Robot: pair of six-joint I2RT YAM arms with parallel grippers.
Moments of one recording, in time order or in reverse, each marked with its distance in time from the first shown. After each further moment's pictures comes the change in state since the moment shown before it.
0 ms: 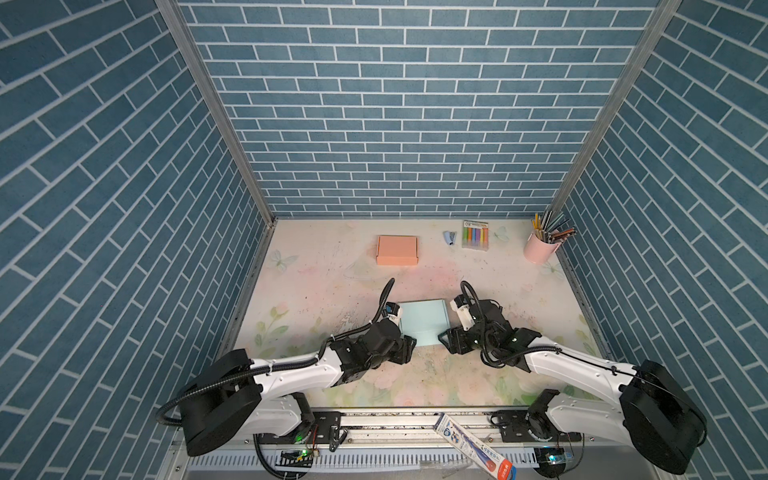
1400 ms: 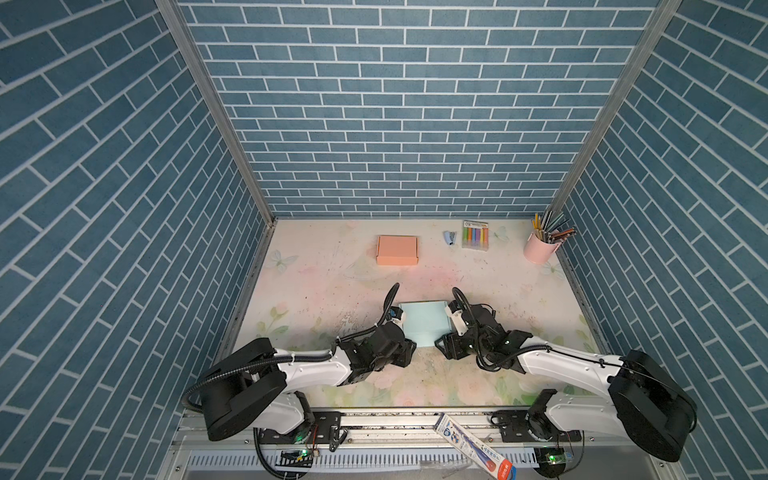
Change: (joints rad) left arm -0.001 0.116 -0.023 0.113 0.023 -0.014; right arm 0.064 0.062 -0.006 0.031 0.026 0.031
